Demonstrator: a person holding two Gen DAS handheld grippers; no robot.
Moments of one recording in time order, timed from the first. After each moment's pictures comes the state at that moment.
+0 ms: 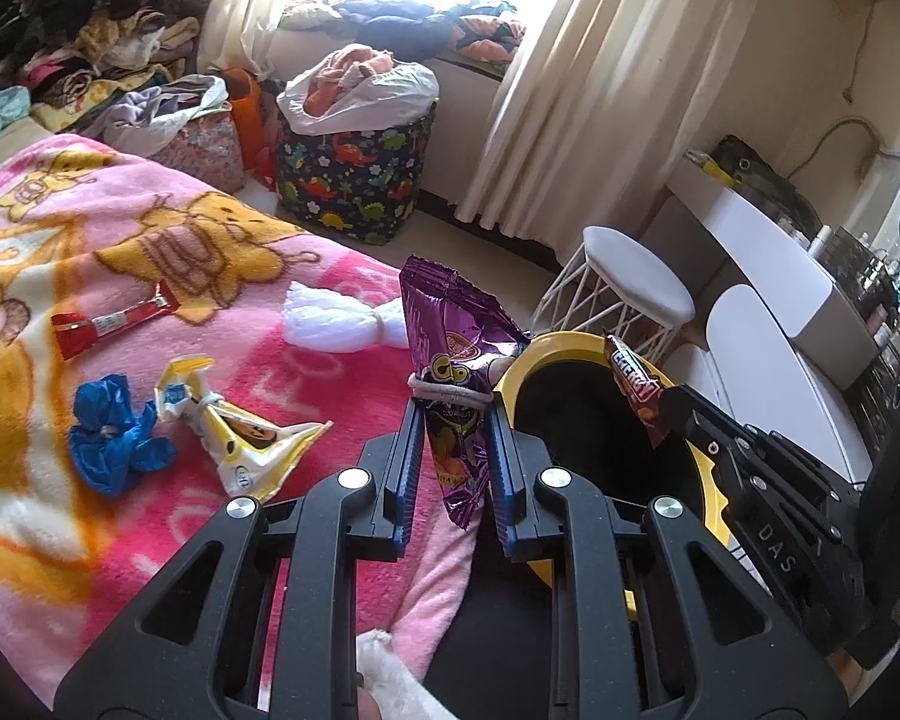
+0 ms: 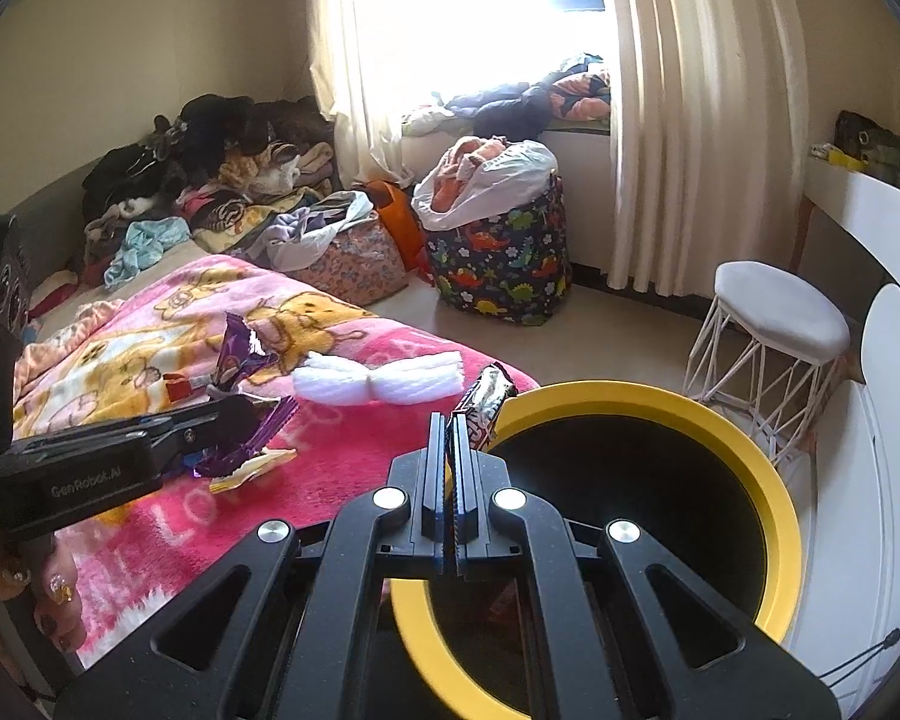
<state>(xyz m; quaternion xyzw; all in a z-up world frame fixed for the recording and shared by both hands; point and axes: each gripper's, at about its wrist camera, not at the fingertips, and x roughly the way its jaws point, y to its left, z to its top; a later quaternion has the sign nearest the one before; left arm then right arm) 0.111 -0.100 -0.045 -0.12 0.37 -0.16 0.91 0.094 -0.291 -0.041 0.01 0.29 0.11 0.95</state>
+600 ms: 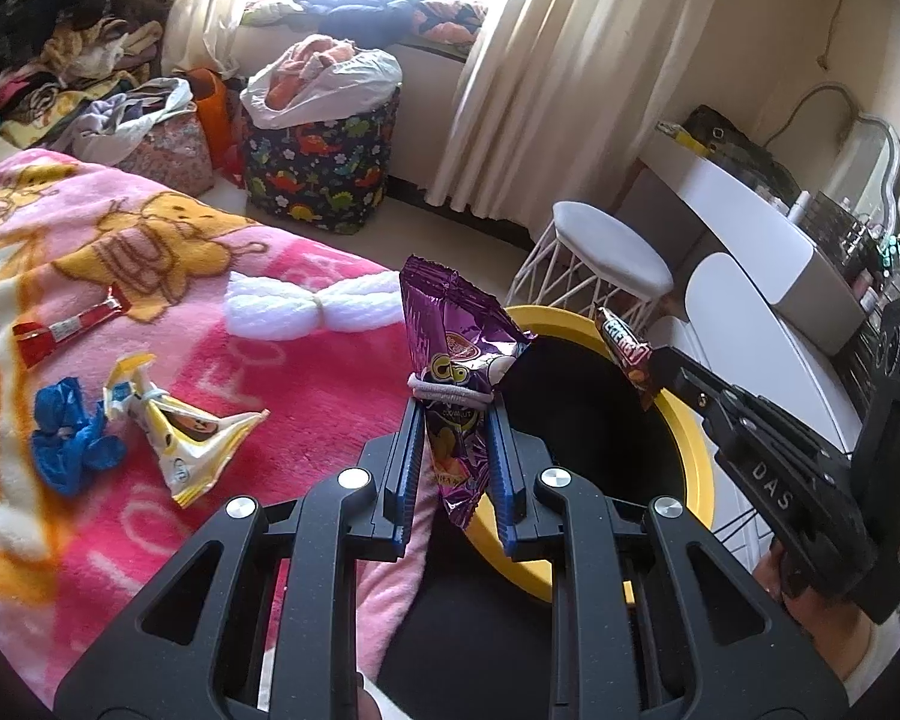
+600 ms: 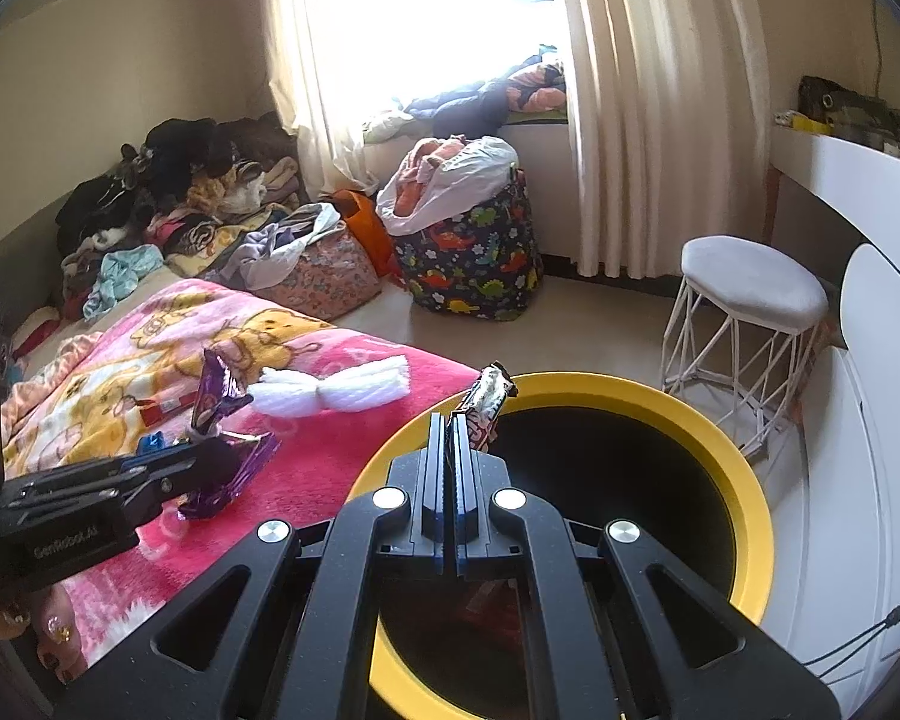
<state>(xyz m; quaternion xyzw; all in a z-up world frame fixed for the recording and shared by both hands) 0.109 -0.132 -0.050 -0.09 0.38 -0.20 0.90 0.100 -0.331 -0.045 0.05 0.30 0.08 0.95</state>
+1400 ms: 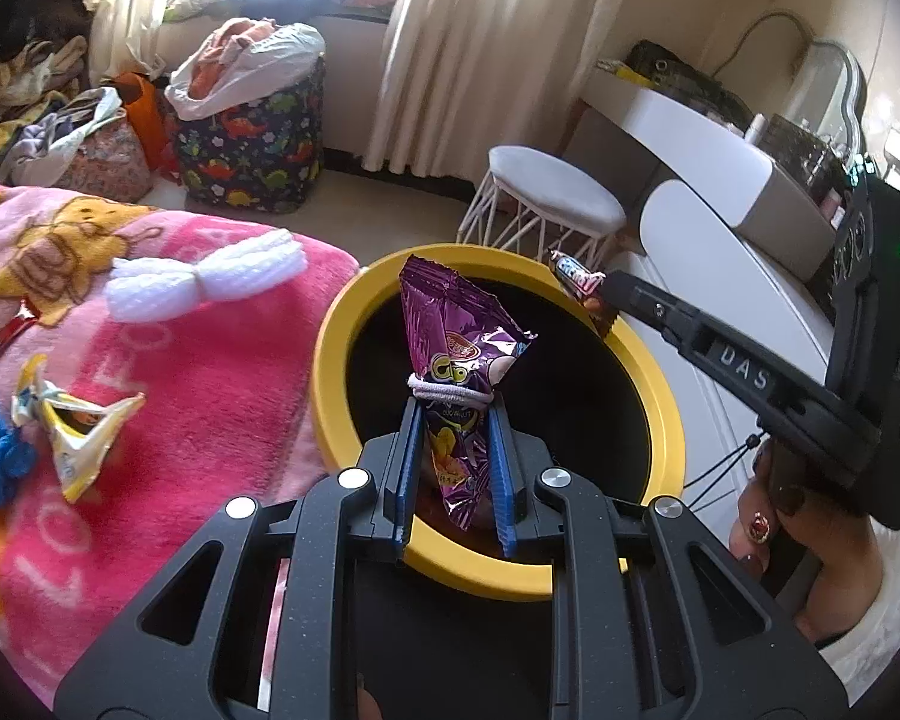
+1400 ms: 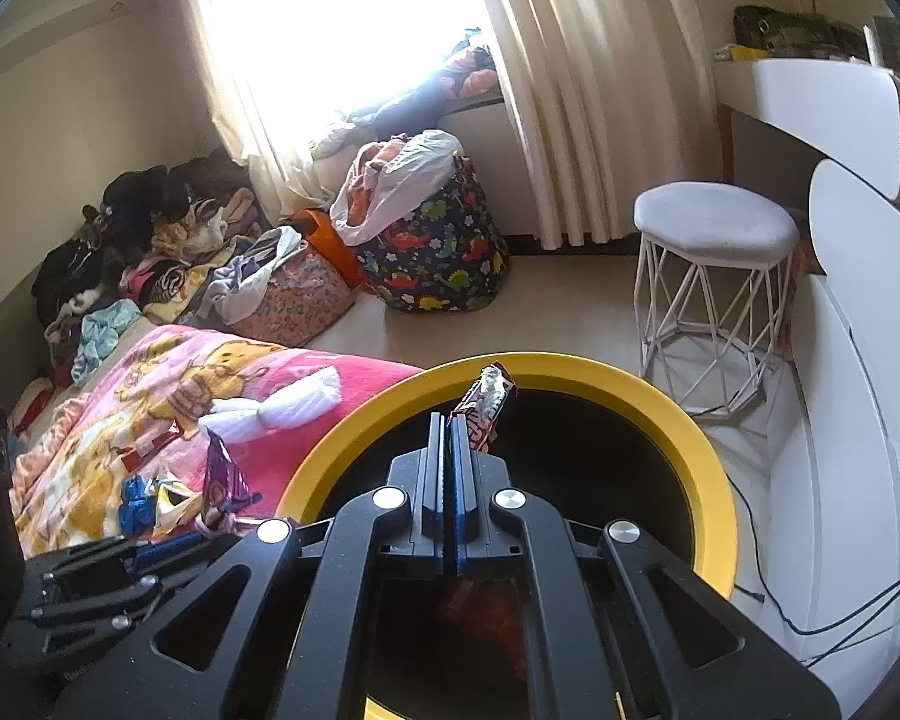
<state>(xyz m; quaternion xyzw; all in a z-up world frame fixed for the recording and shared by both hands) 0.105 -0.196 -0.072 -0.04 0.40 -0.26 0.88 0.108 -0.395 -0.062 0.14 0.31 0.05 0.94</state>
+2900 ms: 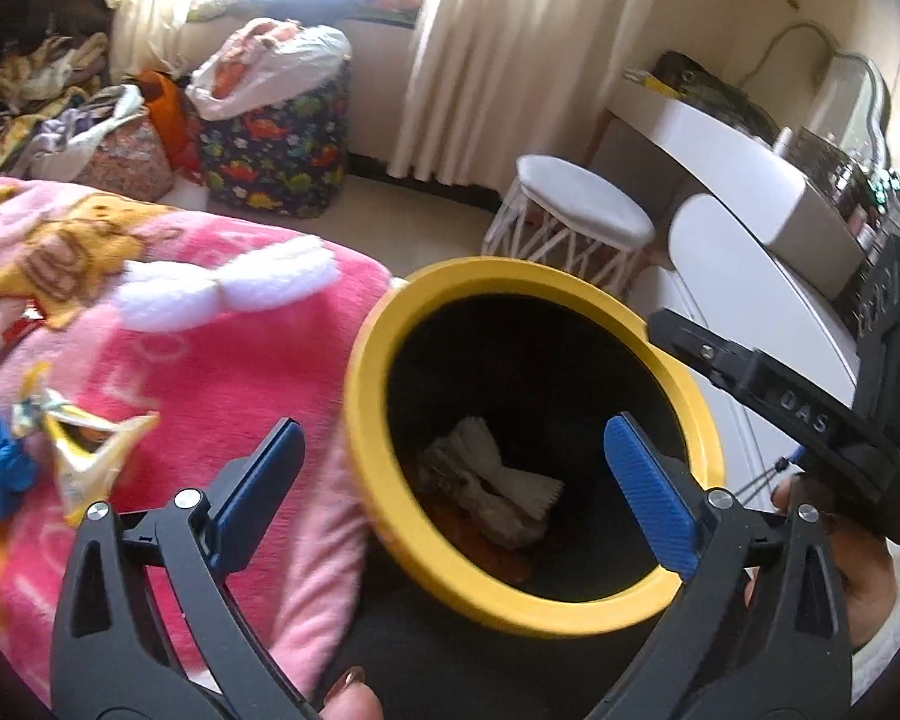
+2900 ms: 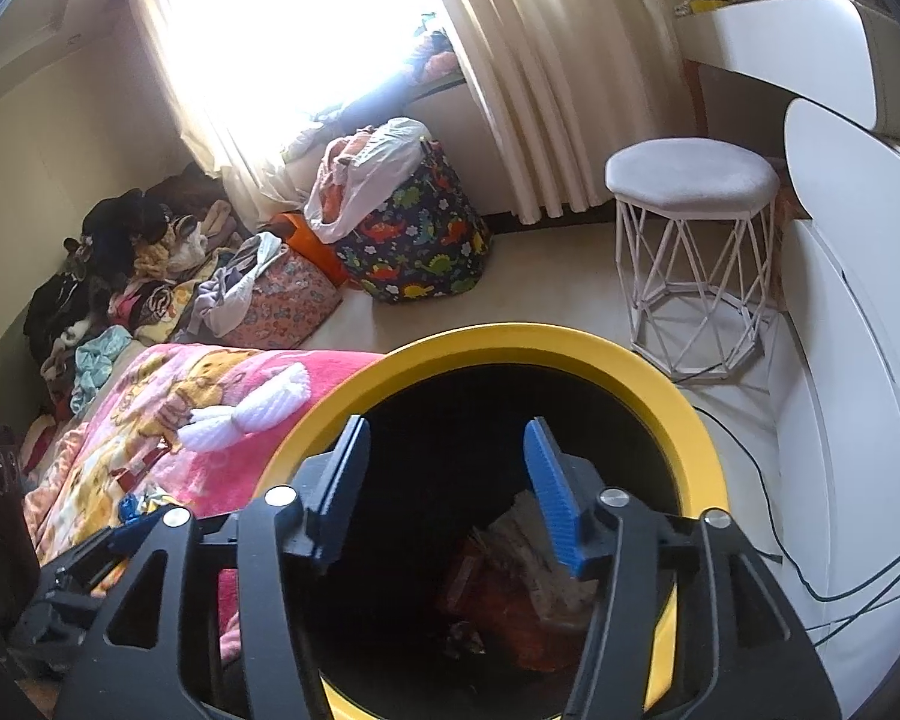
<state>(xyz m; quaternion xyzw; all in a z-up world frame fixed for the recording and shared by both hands) 0.122 -0.186 -0.077 -0.05 0.39 -0.22 0.89 0.114 -0.415 -0.075 0.18 0.32 0.04 0.93</state>
